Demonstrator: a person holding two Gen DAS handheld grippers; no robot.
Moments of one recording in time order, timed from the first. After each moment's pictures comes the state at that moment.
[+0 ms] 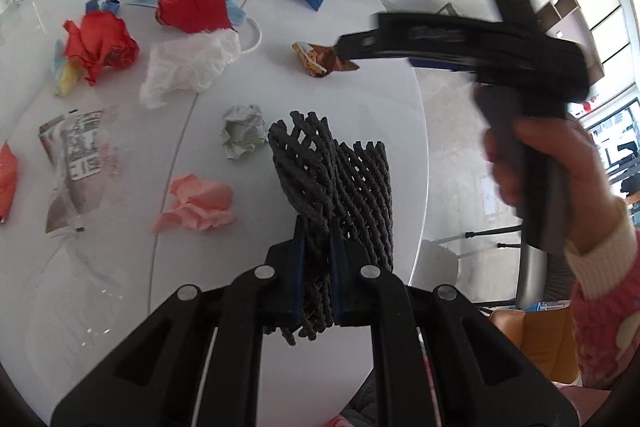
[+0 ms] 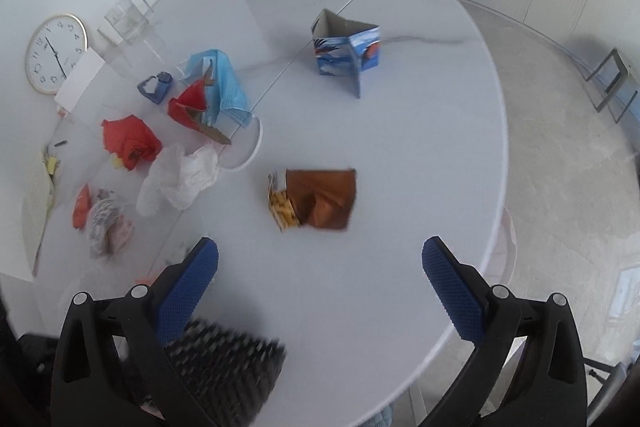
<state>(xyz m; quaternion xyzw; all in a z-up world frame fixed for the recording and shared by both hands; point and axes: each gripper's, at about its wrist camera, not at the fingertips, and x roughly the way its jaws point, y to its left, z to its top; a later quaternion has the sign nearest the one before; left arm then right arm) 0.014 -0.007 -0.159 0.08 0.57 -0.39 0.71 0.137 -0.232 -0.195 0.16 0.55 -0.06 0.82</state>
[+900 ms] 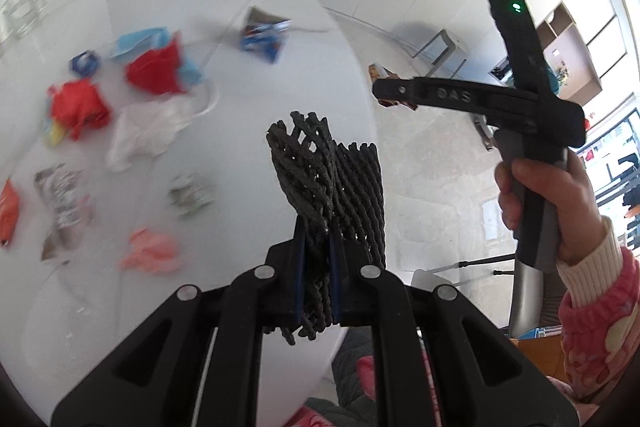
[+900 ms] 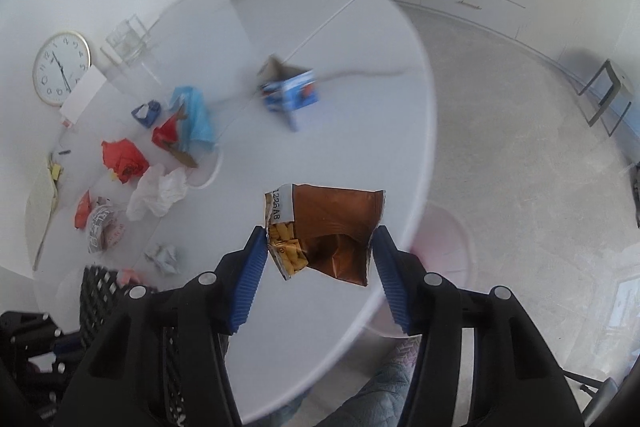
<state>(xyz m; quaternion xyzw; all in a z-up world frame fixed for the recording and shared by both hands) -0.013 -0.081 -0.122 0.07 0.54 -0.40 0.74 0.064 -0.332 -0.134 0.16 0.51 -0.07 0.84</state>
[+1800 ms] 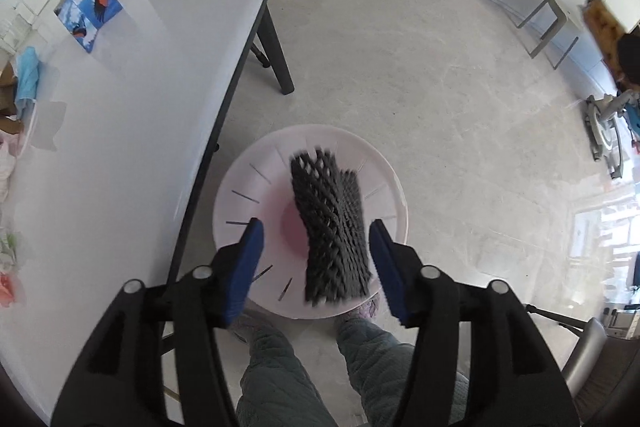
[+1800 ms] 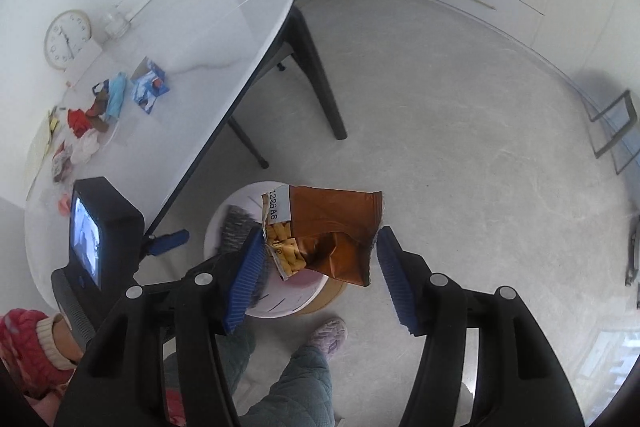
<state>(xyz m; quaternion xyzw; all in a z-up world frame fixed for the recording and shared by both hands) -0.018 -0.367 -0.270 0.16 0.59 -0.19 0.77 0.031 -0.543 -0.180 0.10 0.55 0.03 0.83</state>
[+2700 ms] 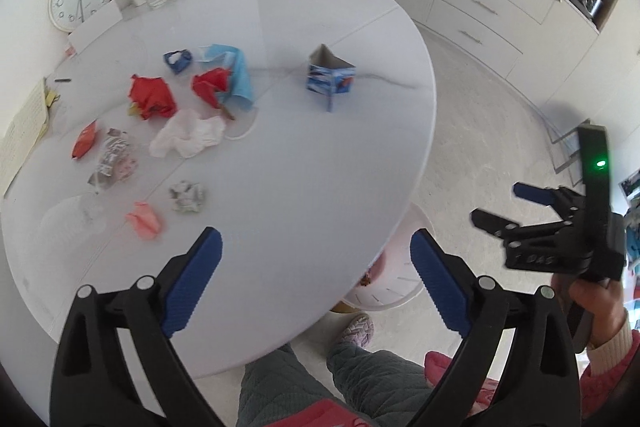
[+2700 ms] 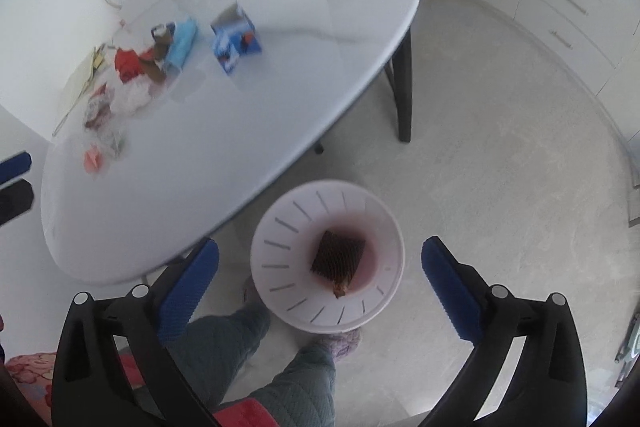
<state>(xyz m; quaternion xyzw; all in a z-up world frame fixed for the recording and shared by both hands) -0.031 -0.199 -0.094 0.03 0.53 -0.07 0.84 0.070 -0.448 -0.171 0.05 0.54 0.13 0.83</state>
